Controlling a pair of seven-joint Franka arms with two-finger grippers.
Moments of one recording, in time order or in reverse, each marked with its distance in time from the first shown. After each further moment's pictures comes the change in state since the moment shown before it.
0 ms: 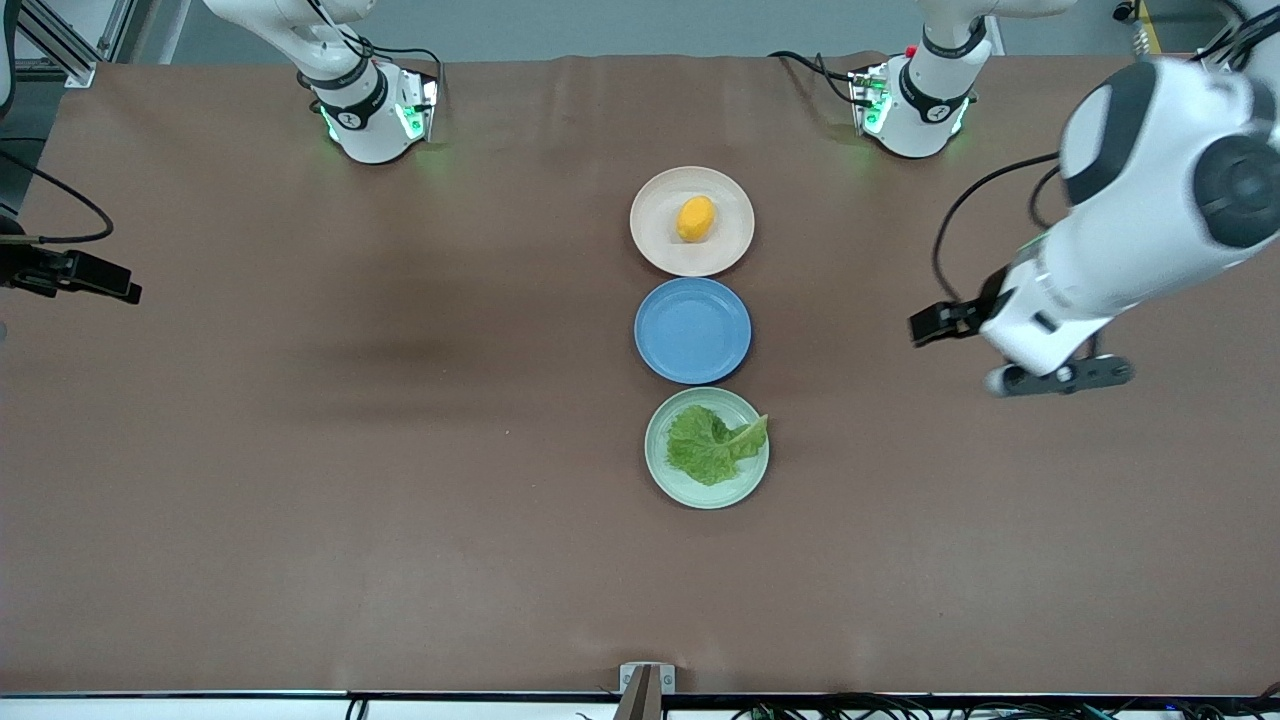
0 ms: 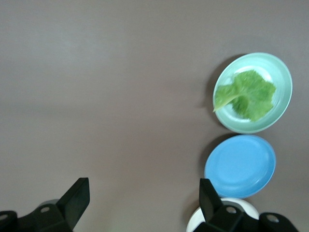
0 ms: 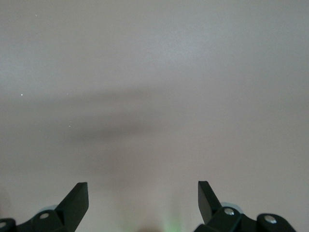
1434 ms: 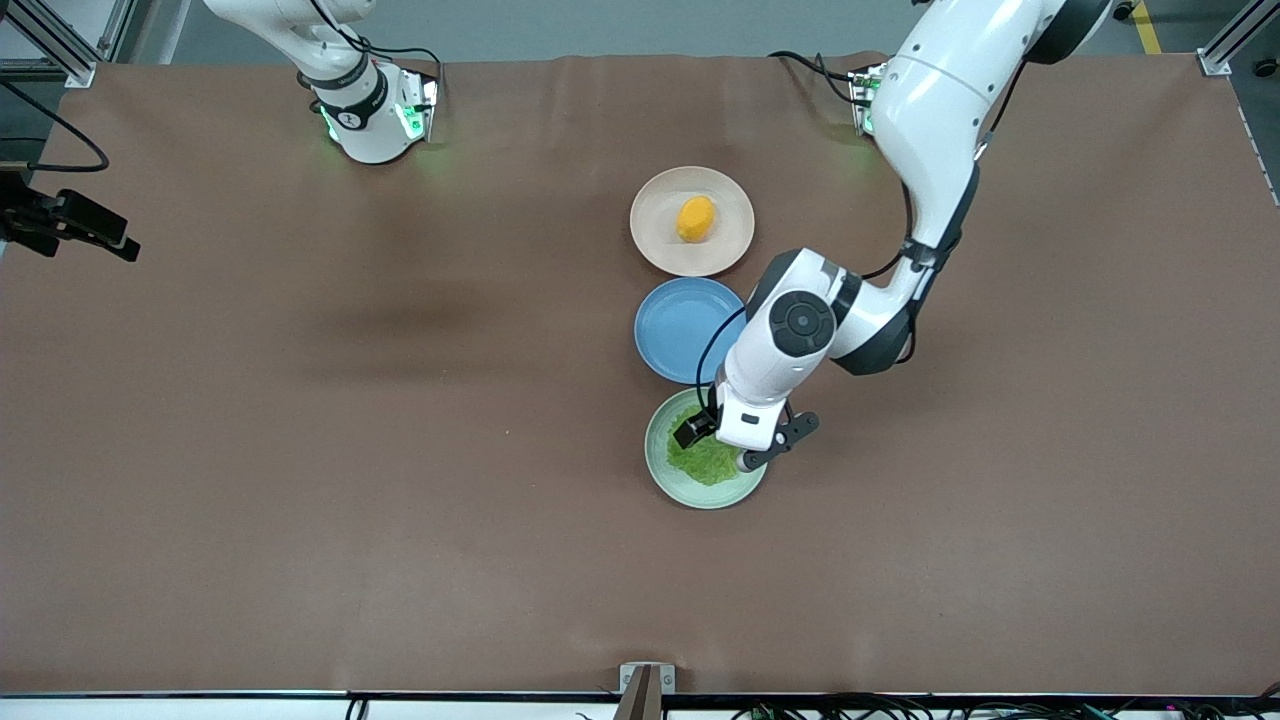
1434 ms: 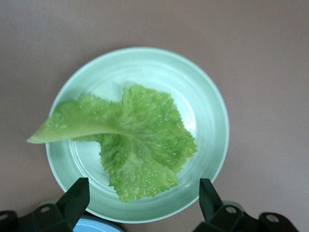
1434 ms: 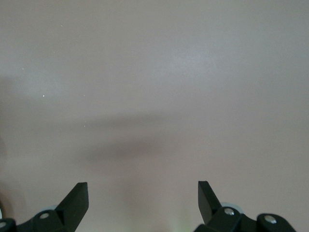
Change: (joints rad) left arm -0.314 0.472 -0.001 0.006 0.007 0.705 -0.698; right arm -0.001 -0.184 0.004 -0.171 0.032 0.085 -0.001
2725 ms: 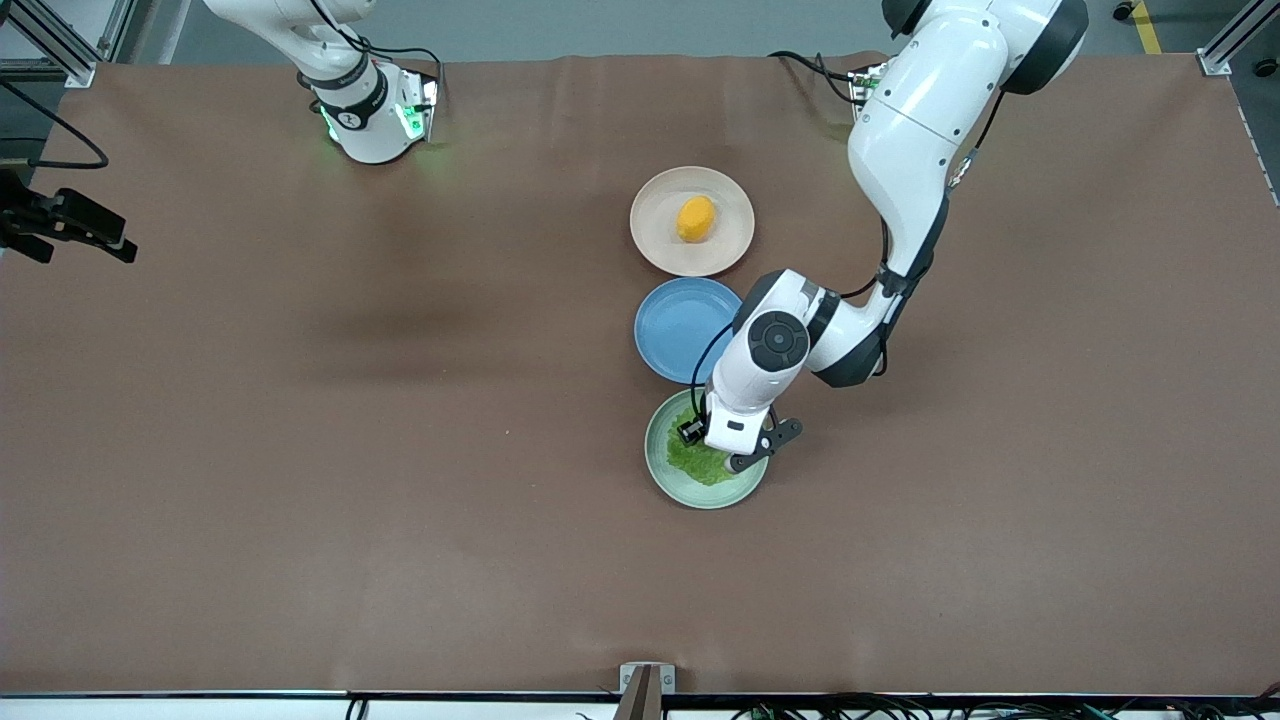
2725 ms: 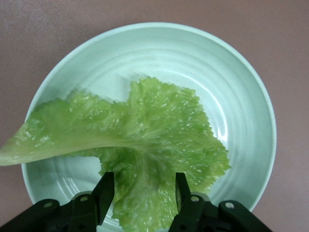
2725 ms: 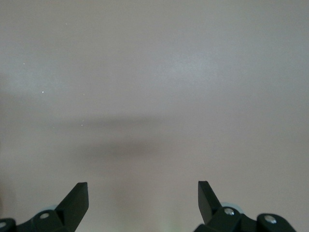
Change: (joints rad) left arm -0.007 0.085 0.003 0.002 0.033 0.065 -0.004; right arm 0.000 0.000 0.001 -0.001 -0.011 0.015 -0.067
